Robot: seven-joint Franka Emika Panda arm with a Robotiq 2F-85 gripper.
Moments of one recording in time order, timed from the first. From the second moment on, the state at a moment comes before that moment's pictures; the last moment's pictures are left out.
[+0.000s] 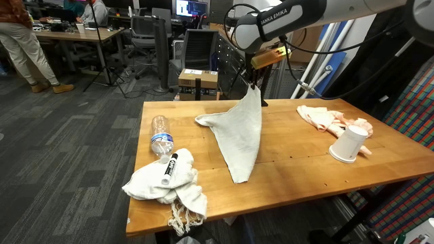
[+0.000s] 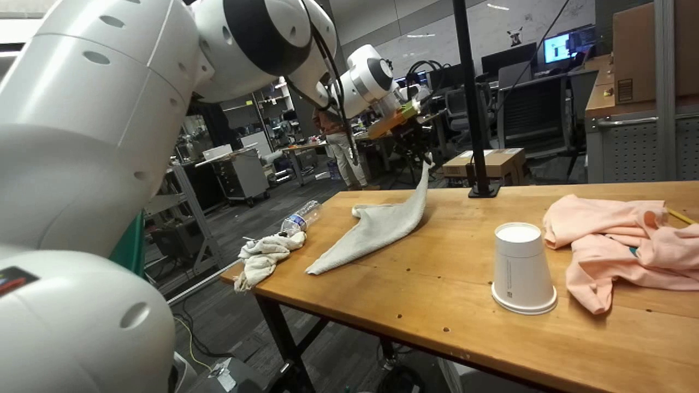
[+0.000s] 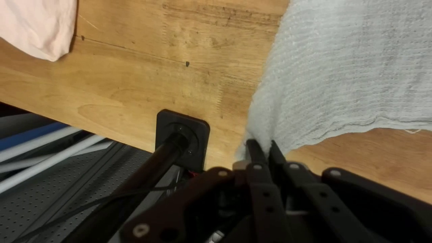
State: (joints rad) arm 0.22 0.74 -0.04 -1.22 -0.35 2.08 0.11
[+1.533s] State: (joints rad) arm 0.43 0.01 0.22 -2.36 -0.84 2.22 0.89
